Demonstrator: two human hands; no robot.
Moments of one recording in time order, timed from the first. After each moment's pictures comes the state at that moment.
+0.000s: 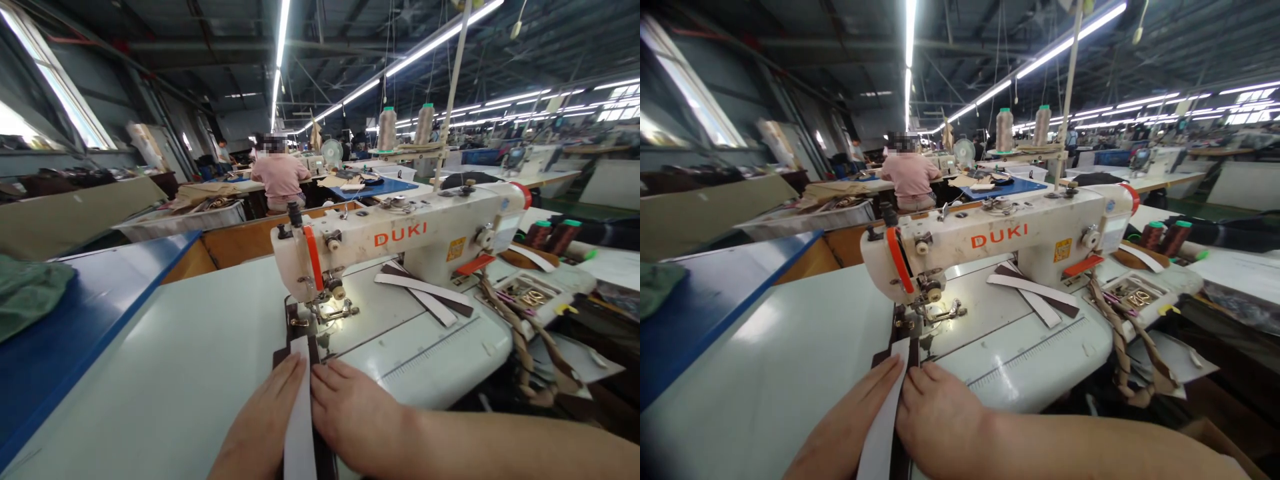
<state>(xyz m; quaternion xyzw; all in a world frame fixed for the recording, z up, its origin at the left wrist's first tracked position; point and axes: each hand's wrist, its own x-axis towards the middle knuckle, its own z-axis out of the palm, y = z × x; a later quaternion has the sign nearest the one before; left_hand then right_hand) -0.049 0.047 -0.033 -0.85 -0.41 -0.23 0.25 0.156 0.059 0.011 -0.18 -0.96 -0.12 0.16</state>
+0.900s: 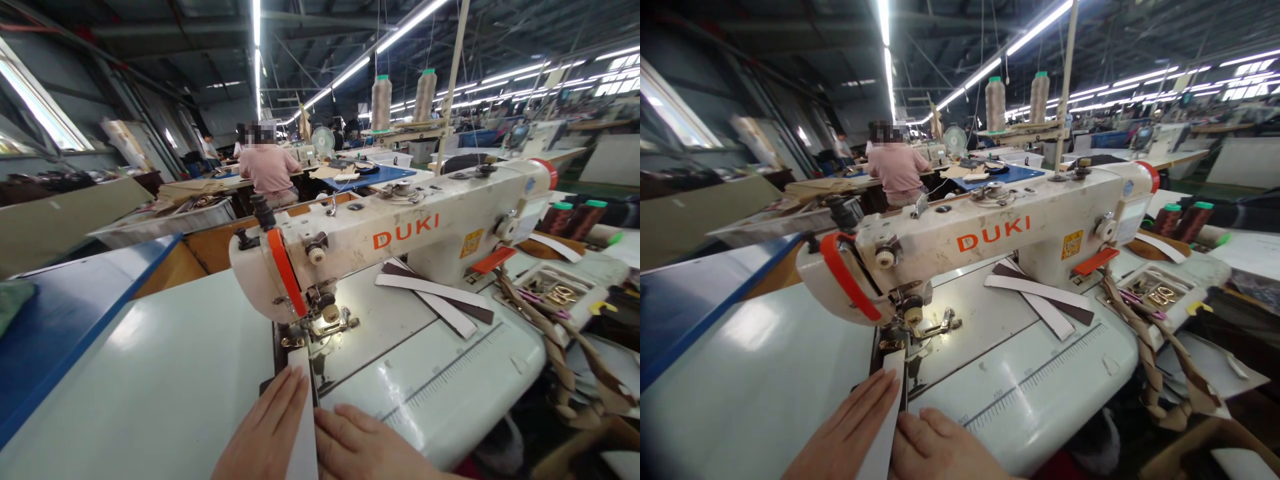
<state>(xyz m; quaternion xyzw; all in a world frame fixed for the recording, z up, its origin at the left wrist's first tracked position) -0.041 0.061 -0.012 -0.87 -0.35 -0.12 0.33 0.158 0.068 -0.043 -0.19 -0.89 -0.14 0.39</state>
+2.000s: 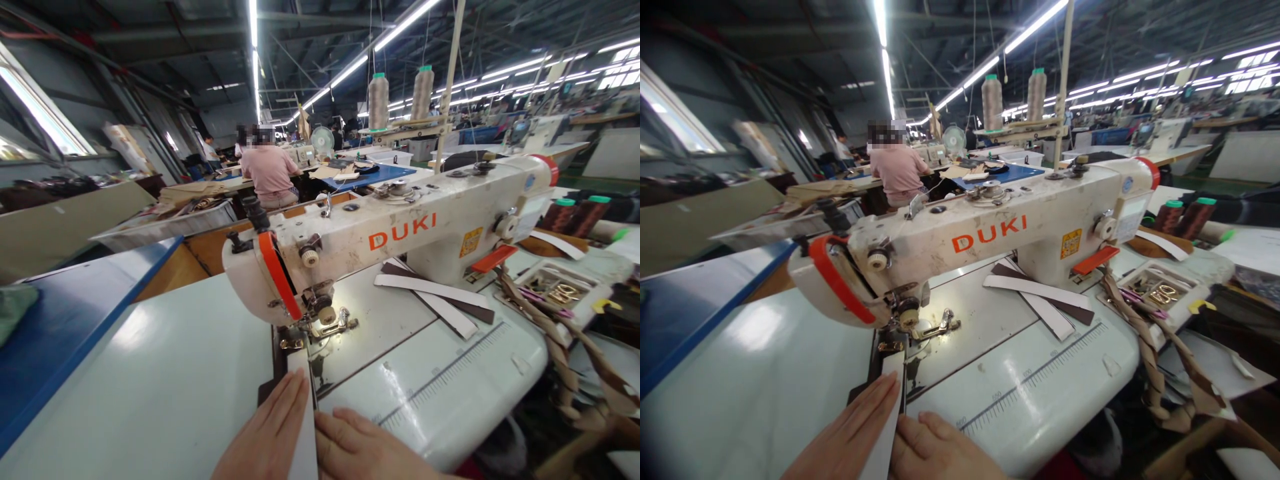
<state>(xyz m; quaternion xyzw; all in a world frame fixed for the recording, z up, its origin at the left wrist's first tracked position) -0.037 0.062 -0.009 -0.87 -0.32 -0.09 0.37 0.160 0.068 -0.050 -0.18 -0.95 -0.06 0.25</state>
